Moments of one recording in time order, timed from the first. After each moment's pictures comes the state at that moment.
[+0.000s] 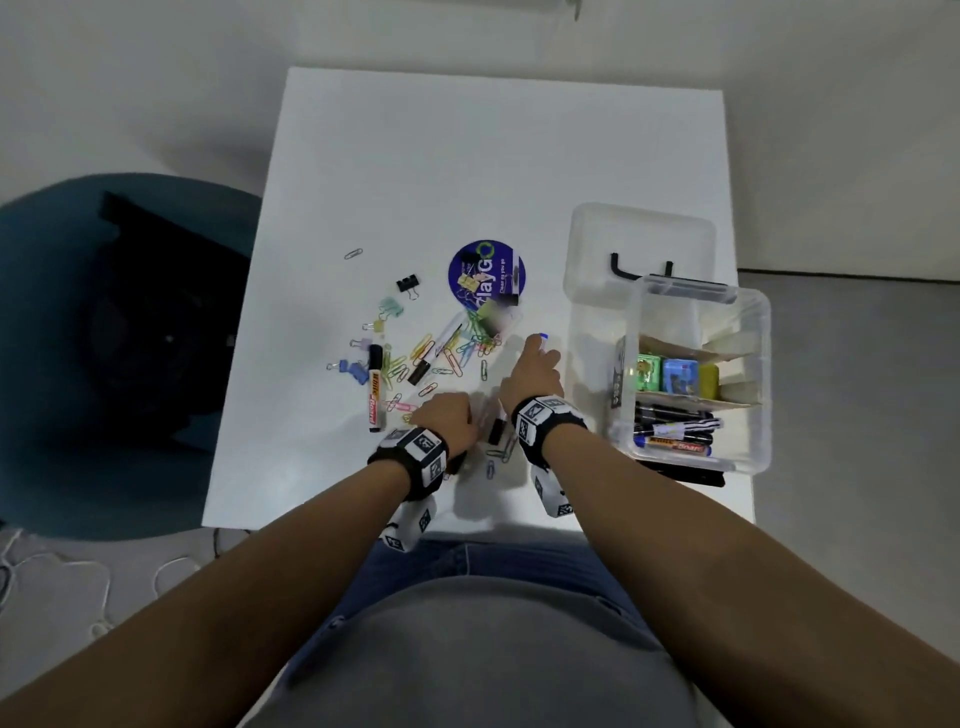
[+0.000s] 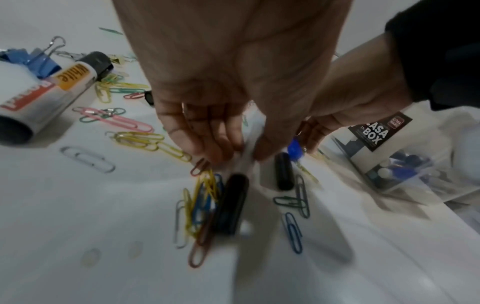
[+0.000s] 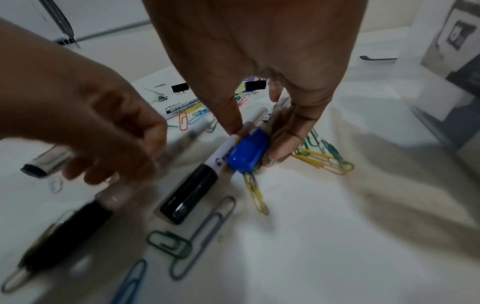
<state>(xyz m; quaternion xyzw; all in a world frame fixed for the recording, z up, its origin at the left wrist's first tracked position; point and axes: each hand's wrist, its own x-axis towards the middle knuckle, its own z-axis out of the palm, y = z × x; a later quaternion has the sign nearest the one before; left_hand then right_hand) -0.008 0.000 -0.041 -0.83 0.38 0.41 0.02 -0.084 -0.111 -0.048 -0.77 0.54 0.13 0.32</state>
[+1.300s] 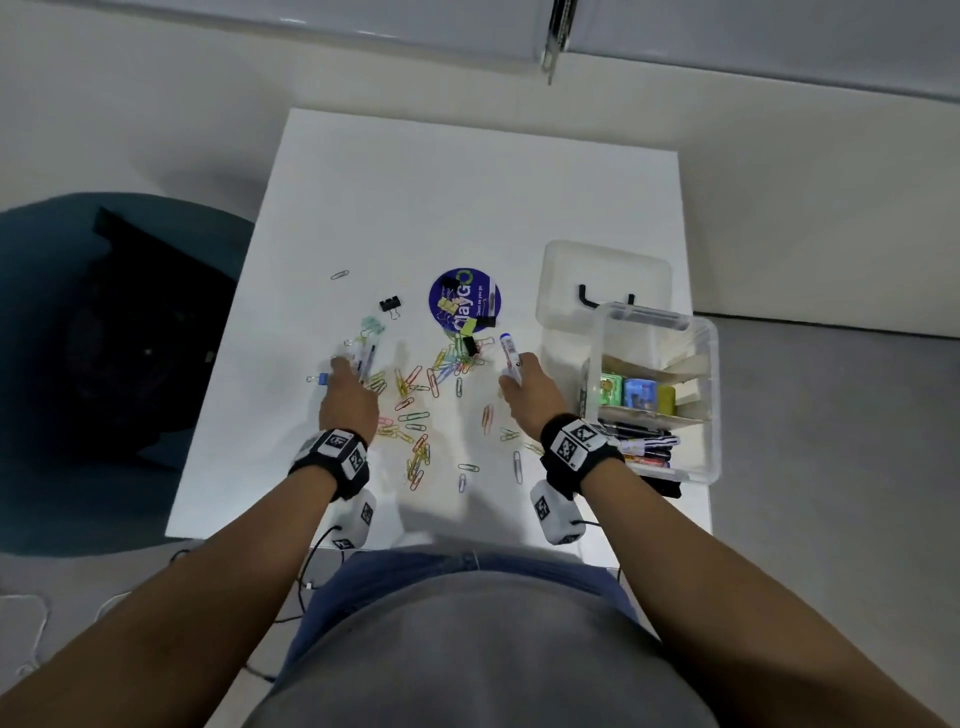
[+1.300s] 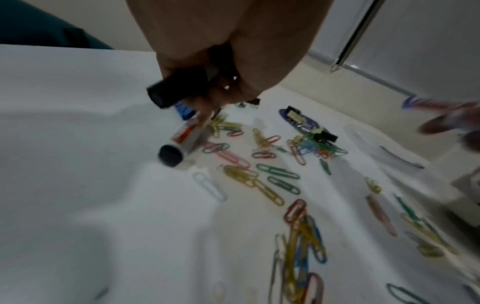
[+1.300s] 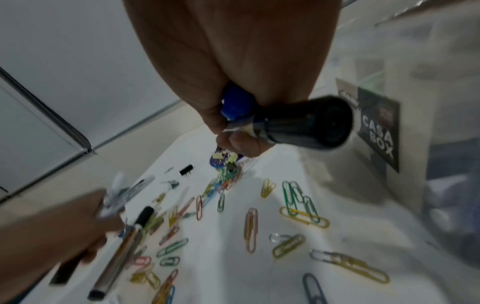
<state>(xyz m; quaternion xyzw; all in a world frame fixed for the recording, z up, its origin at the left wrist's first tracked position) 0.043 0.037 -0.029 -0.94 0.13 0.24 -0.22 -0.128 -0.136 0.002 -0.73 0.46 0.05 0.50</state>
